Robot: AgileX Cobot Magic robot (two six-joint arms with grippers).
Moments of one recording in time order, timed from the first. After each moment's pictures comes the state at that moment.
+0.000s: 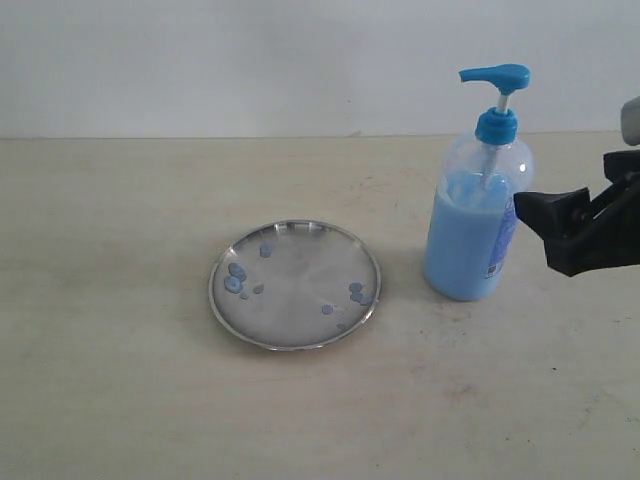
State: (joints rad) left arm -0.02 0.00 0.00 -0.03 0.18 -0.09; right arm 0.01 1.08 -0.43 -0.81 -0.27 0.55
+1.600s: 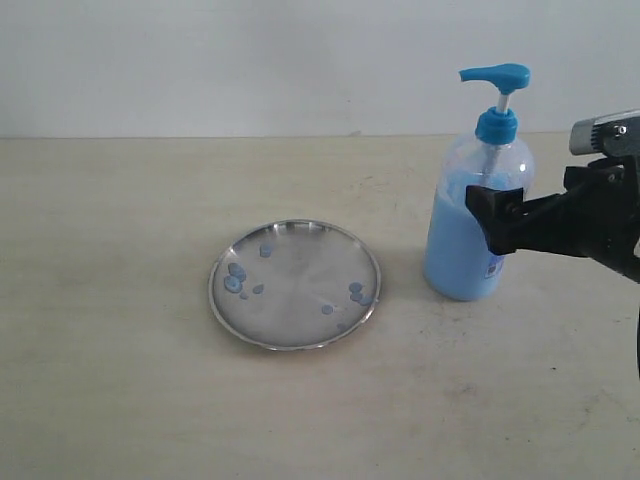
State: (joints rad) left arm -0.02 0.00 0.00 -0.03 0.18 -0.09; right arm 0.01 1.53 -0.43 -0.28 -0.75 0.20
